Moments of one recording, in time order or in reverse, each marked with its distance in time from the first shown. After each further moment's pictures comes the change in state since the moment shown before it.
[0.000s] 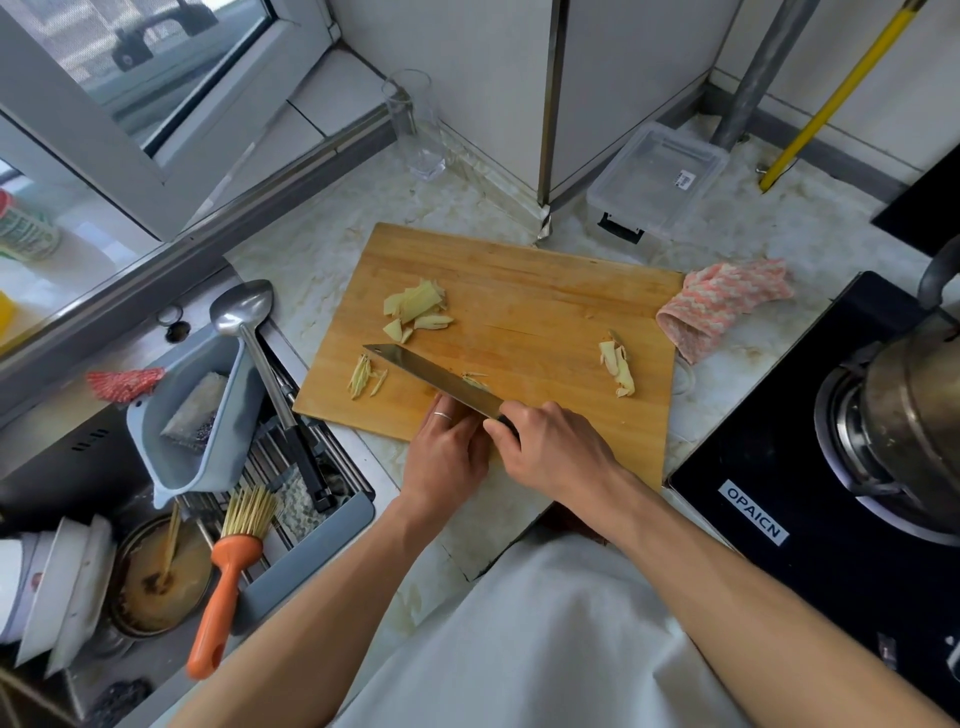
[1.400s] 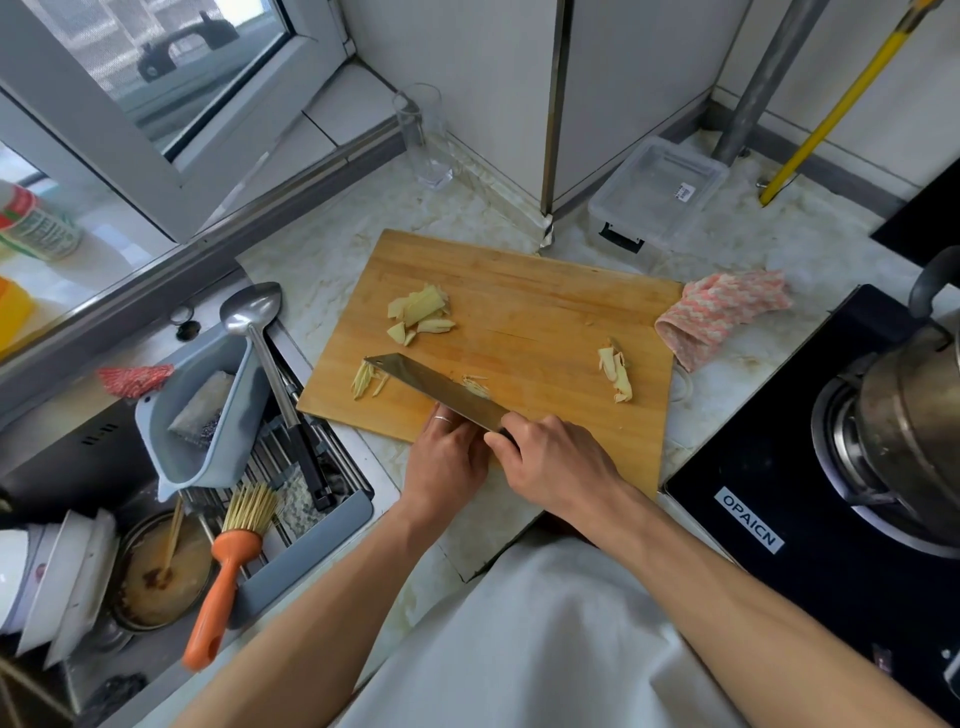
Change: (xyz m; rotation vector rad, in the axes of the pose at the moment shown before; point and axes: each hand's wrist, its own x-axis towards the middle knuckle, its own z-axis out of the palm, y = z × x) left_hand -0.003 0.006 0.003 0.046 -0.009 -0.039; right_hand -0.011 0.006 0.002 -0.064 -0.003 -0.061
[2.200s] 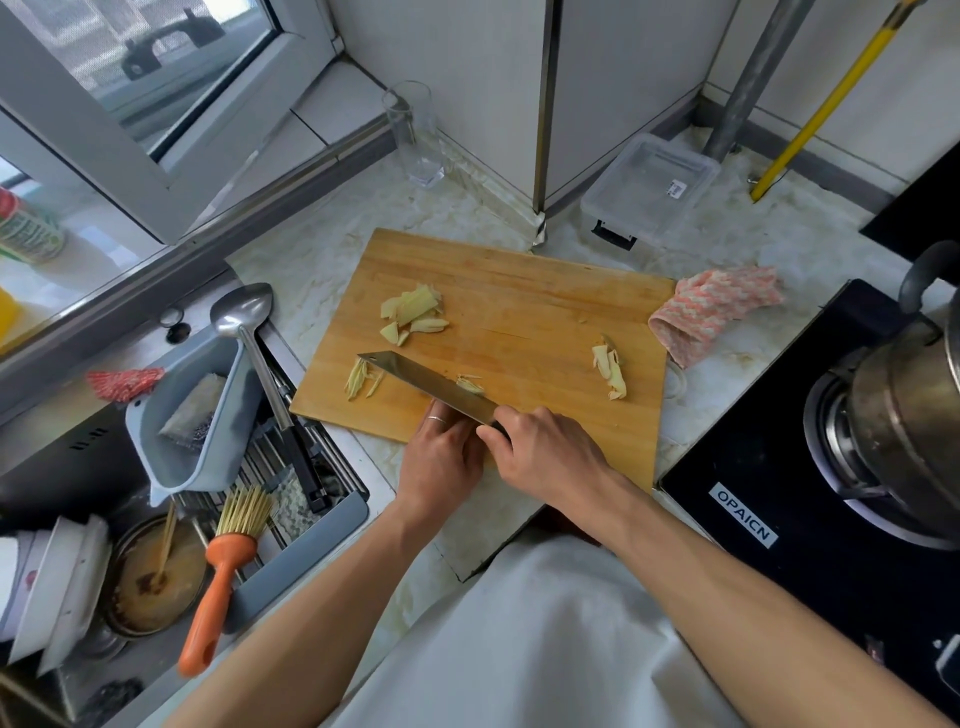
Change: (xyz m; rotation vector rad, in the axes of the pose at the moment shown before) left_hand -0.001 -0.004 0.003 -0.022 0.013 -0.008; right_hand 0.007 -0.004 -0.002 0.032 -0.022 0.025
